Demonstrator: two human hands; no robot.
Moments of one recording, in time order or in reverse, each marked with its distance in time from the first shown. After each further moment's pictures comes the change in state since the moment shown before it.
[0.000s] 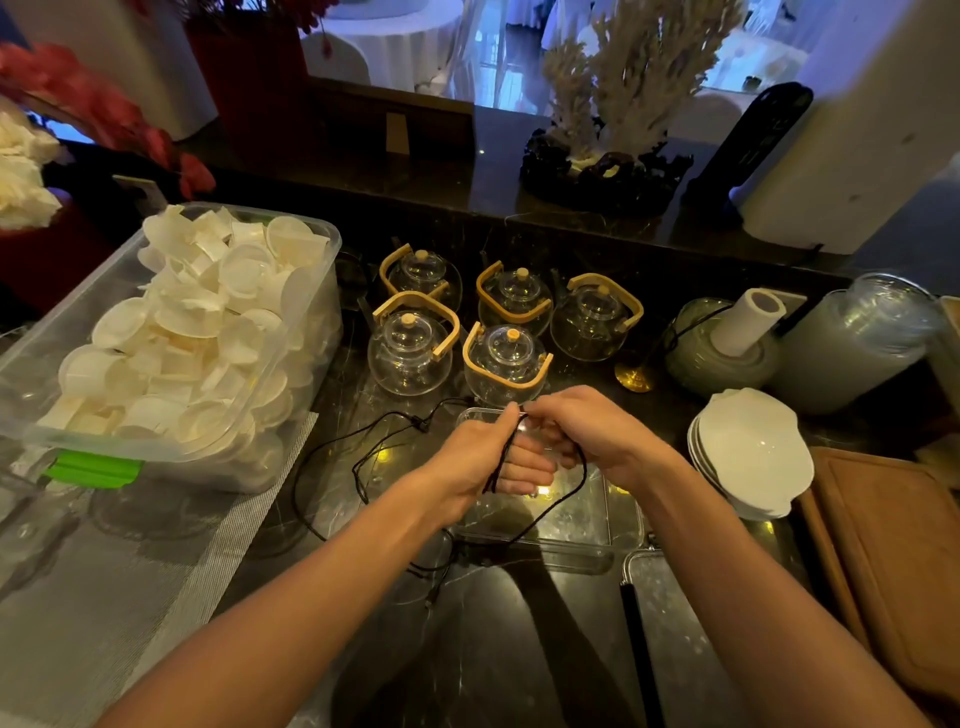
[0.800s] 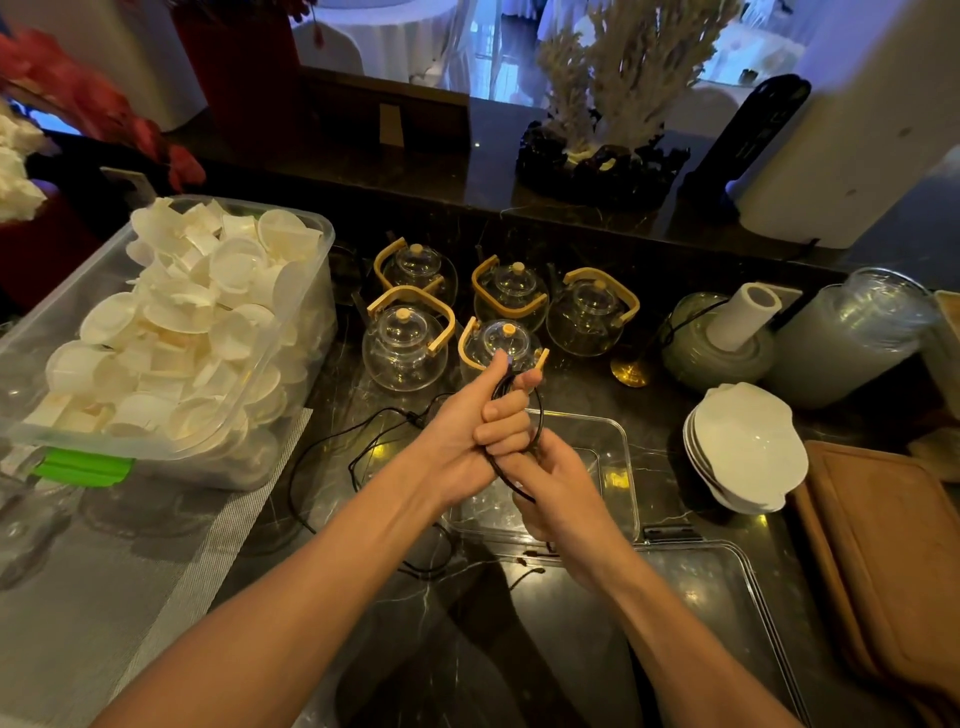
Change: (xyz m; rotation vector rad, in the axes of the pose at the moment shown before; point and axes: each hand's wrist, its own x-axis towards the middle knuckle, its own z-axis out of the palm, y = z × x) left_hand 0.002 0.023 0.001 -0.718 -0.373 0.010; right_hand -0.049 0.042 0.058 0.399 0.073 -0.244
